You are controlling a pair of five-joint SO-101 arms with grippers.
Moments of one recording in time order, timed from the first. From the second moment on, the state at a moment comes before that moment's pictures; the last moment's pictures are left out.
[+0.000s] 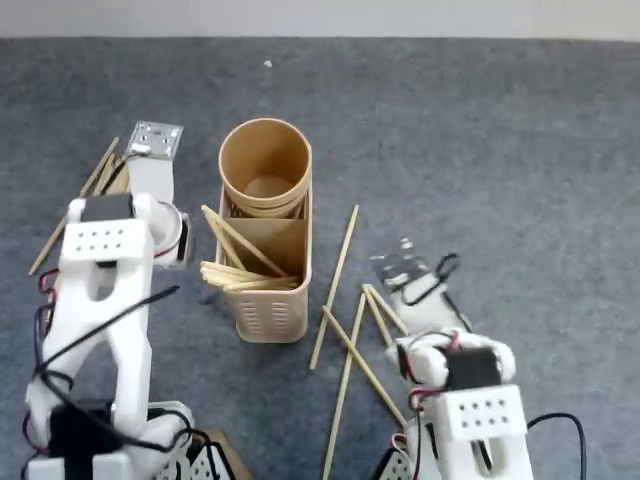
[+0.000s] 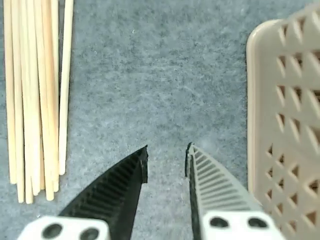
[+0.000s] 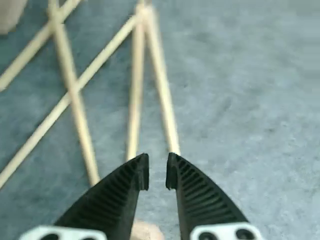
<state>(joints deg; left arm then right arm) -11.8 -18.6 33.3 68.3 -4.8 -13.6 -66.5 68.7 75.2 24.0</state>
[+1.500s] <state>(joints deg) -11.8 -20.2 43.5 58.0 -4.8 0.4 -22.4 38.4 58.1 21.1</state>
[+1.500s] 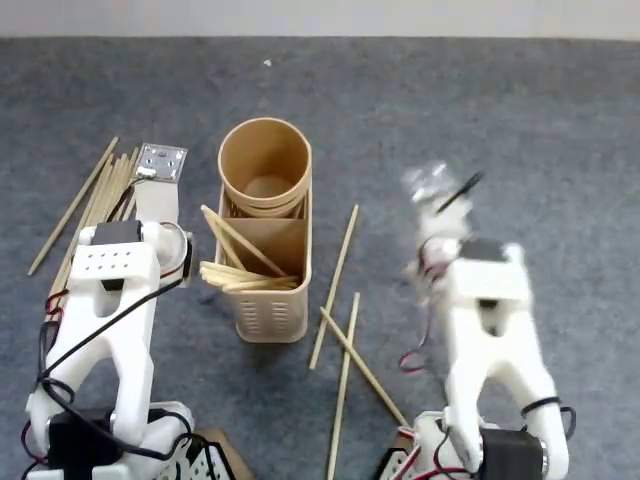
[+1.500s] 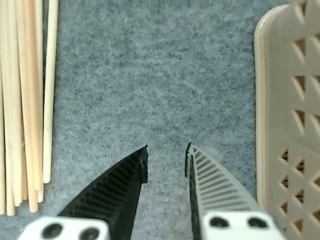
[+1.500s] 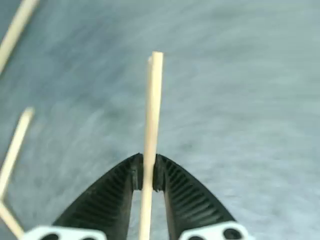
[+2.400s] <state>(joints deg) -11.8 -20.2 45.0 55.3 -4.8 -25.8 -24.2 -31.2 64.7 -7.8</state>
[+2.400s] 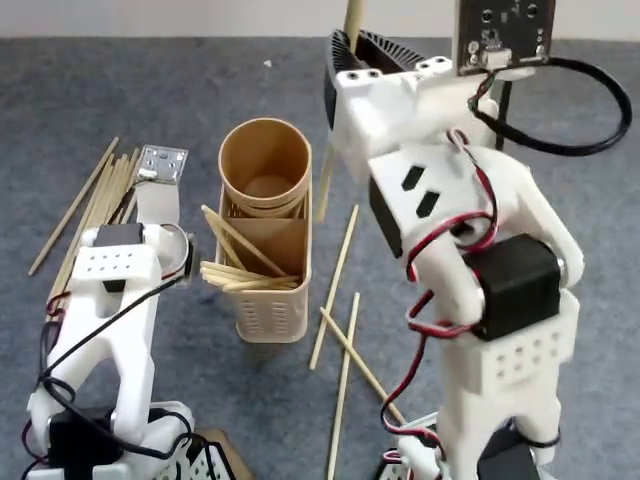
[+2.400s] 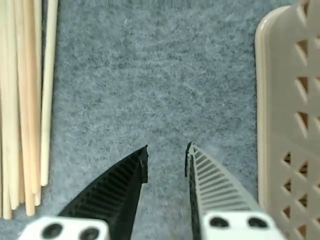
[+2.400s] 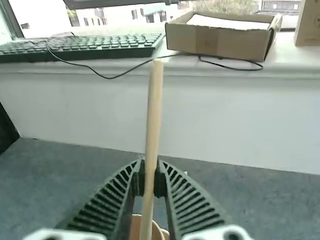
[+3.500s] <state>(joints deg) -11.8 -20.2 45.1 54.1 -4.8 -35.9 -45.8 24.7 36.6 -1.4</state>
